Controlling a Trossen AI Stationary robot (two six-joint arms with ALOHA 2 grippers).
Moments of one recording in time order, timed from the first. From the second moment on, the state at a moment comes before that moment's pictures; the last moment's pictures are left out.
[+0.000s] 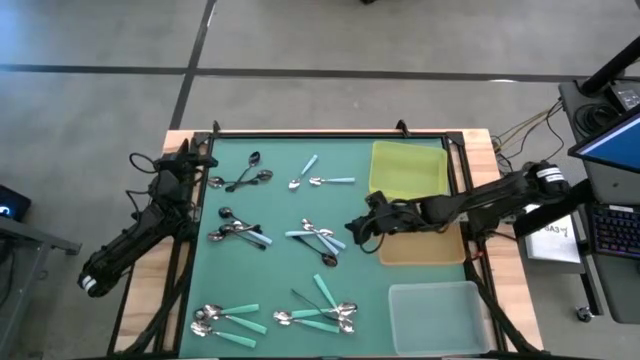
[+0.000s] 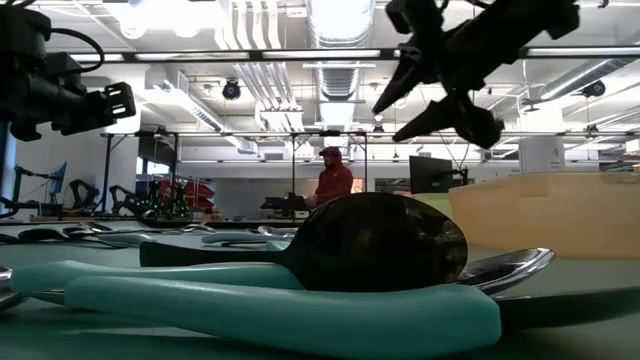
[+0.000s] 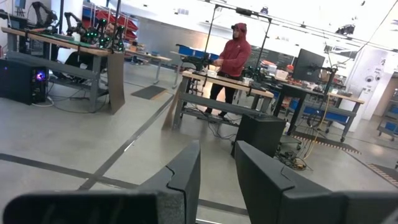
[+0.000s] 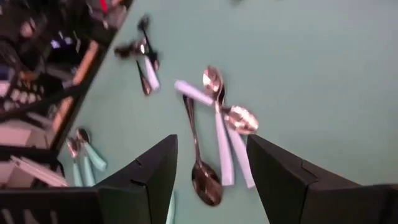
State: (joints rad) left arm 0.78 0.02 0.02 0.15 -0.80 -0.14; right arm 0.15 1.41 0.81 -0.06 0.25 1.13
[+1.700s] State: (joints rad) left arm 0.78 0.02 0.02 0.15 -0.80 -0.14; right arm 0.14 2.19 1.61 -0.88 0.16 0.78
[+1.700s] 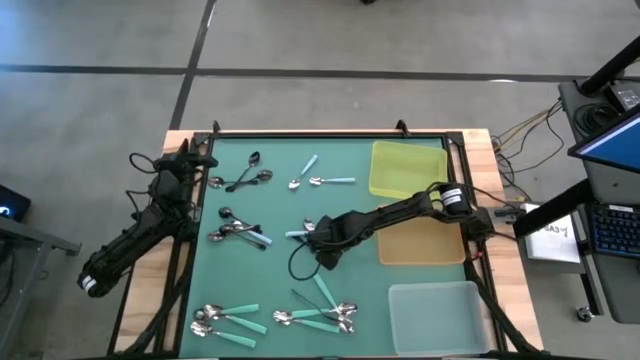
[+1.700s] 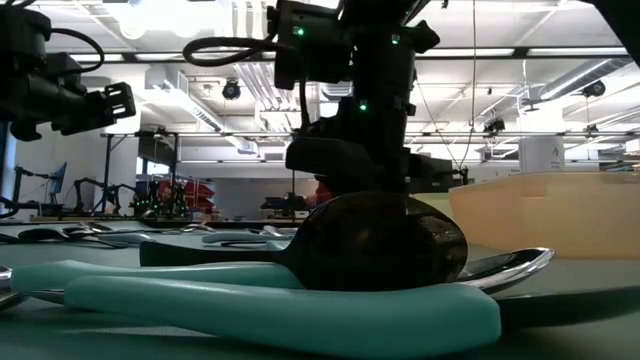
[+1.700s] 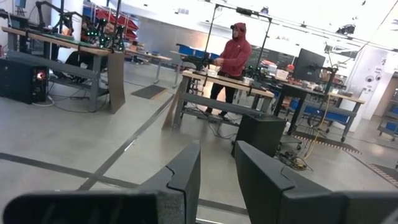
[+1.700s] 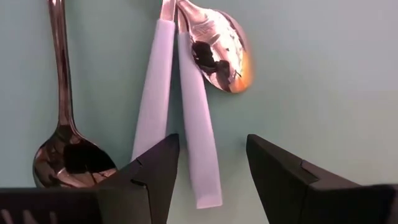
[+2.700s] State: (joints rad) left arm 0.78 0.02 0.02 0.15 -0.80 -0.14; right arm 0.13 2.18 1.65 -0.90 0.13 0.75
